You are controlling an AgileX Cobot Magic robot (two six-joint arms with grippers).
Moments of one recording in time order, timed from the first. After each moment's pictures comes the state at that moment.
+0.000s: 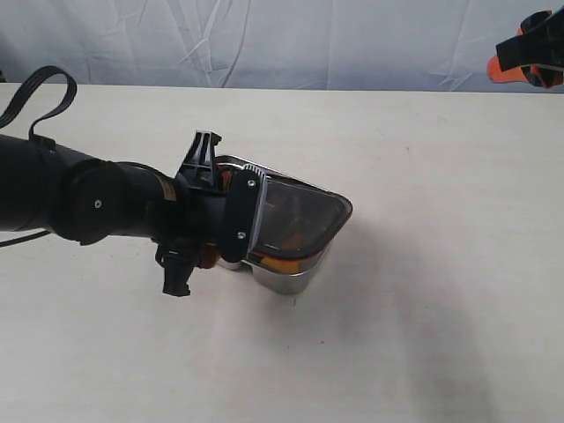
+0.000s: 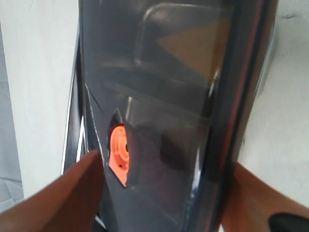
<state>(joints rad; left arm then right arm) -0.67 1.65 -0.78 -0.21 0.05 1.40 0.20 1.28 -1.11 0.32 0.74 -0.47</state>
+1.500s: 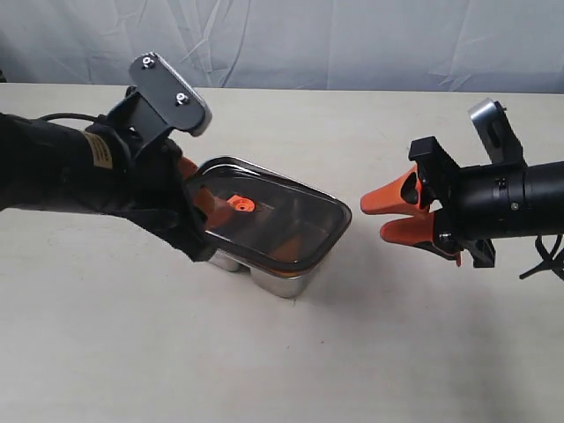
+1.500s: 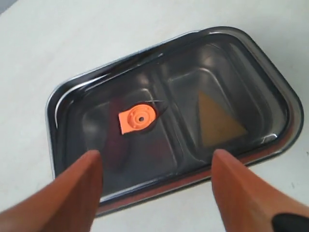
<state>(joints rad) -0.66 1.36 -0.77 -0.16 0.27 0.35 0.20 1.51 -0.60 1.46 0.86 -0.80</state>
